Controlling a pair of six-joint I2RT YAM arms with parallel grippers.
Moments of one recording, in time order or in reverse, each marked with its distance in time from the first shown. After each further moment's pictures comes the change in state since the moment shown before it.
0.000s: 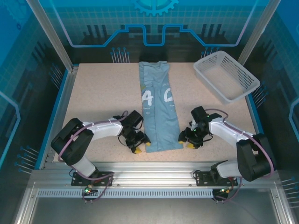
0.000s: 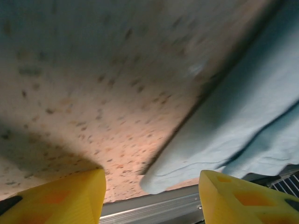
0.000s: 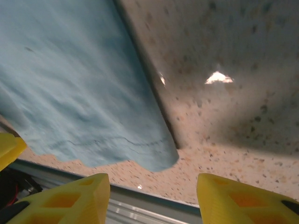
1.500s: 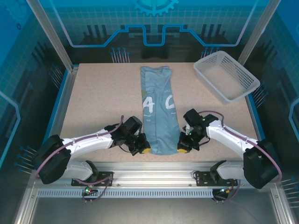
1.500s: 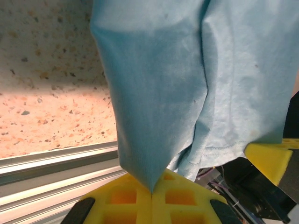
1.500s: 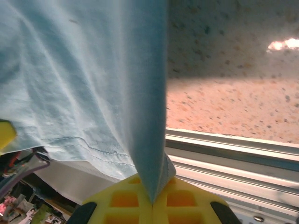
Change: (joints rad) left arm -0.121 -0.284 -0.121 0.166 -0.039 -0.162; right arm 0.185 -0.069 0.085 -0.141 -0.060 0.135
